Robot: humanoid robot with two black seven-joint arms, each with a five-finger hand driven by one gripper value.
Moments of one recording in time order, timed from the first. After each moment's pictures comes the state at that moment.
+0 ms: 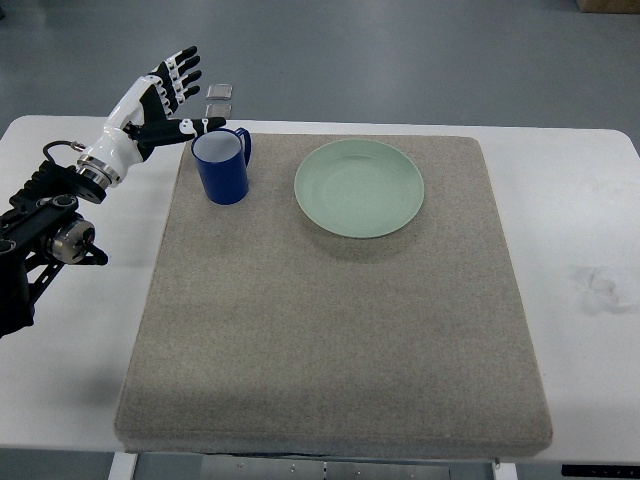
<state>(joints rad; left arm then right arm) -0.72 0.40 -0.80 -0.82 0.67 -0.12 -0.51 0.00 0.00 0.04 0.04 -0.03 0.18 0.22</state>
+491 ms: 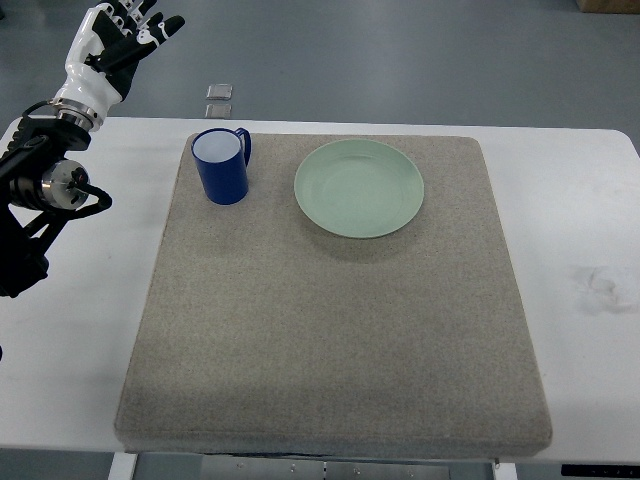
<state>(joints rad) -0.83 0.38 -0.85 -0.80 0.36 -0.07 -0.43 0.00 0.00 0.04 0.04 -0.03 0.18 0.22</state>
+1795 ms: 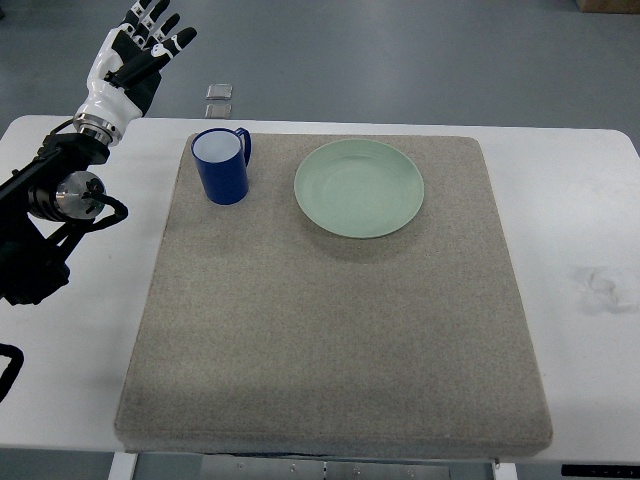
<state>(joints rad) -0.82 0.33 -0.86 -0.74 0.30 -0.17 -0.42 0.00 0.00 0.04 0.04 -0.03 0.18 0.22</state>
